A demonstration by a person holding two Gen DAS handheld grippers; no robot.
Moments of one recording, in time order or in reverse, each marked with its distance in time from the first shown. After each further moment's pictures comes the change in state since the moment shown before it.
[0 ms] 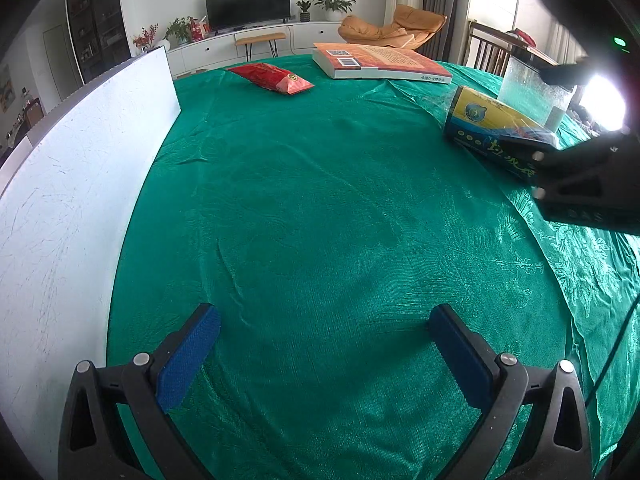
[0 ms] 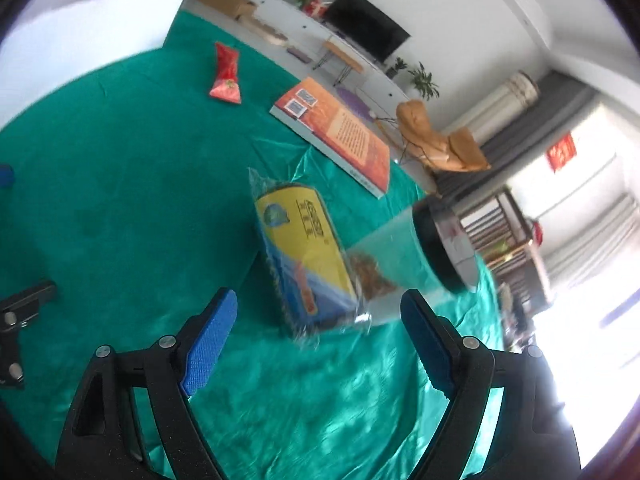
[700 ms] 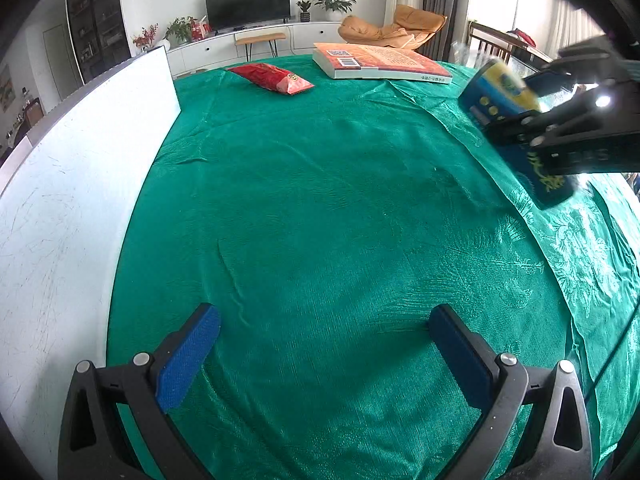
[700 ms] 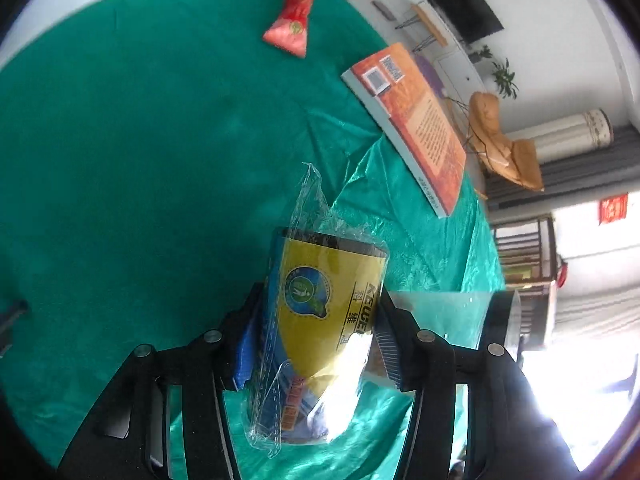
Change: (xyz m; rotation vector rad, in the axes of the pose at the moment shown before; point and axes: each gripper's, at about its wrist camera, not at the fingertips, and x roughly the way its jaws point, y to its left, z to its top) left arm 0.000 0.000 0.001 0.000 0.000 0.000; right arm 0.019 -0.021 0.023 -0.009 0.113 0.269
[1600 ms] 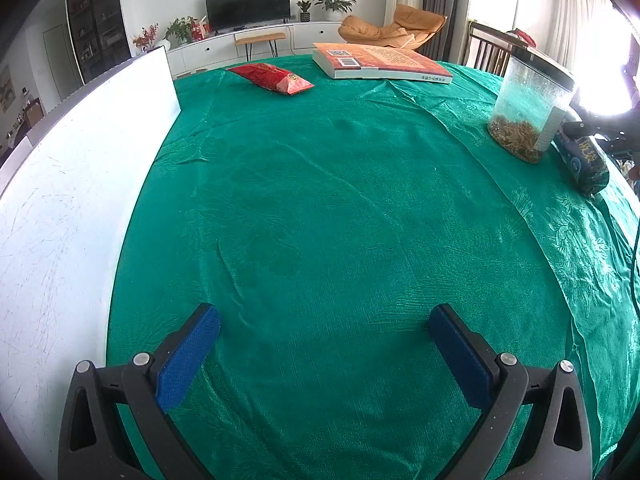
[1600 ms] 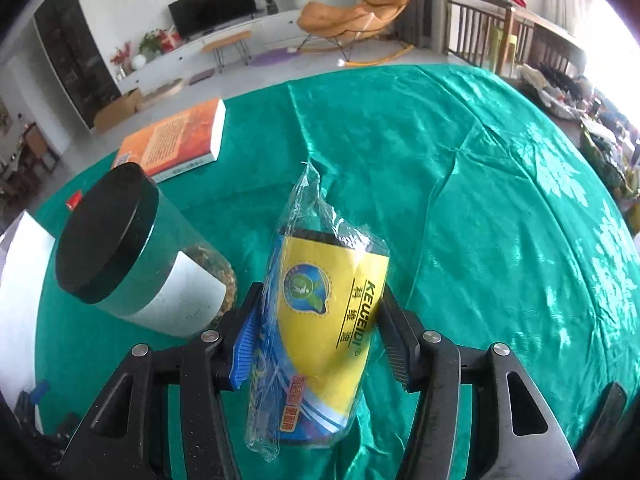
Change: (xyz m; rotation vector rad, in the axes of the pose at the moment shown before) left arm 0.000 0.000 0.000 0.000 0.000 0.000; right arm 0.053 -0.202 -0.174 0.961 -0.093 0.254
